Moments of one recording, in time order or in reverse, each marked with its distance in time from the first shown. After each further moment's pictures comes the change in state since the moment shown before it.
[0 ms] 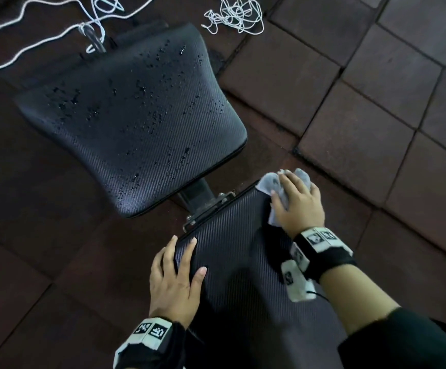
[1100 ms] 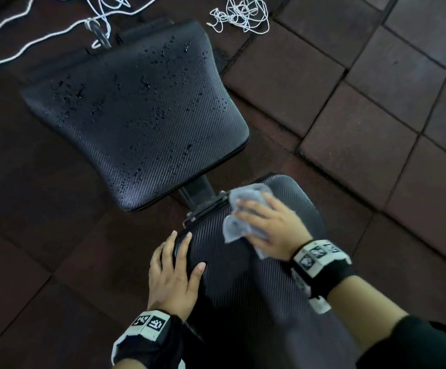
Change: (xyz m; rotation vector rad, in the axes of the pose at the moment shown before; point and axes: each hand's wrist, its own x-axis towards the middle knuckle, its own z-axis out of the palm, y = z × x) left_hand 0.001 0.000 0.001 -0.006 0.017 -0.017; right_hand -0.020 -0.010 -0.004 0.001 -0.277 -0.798
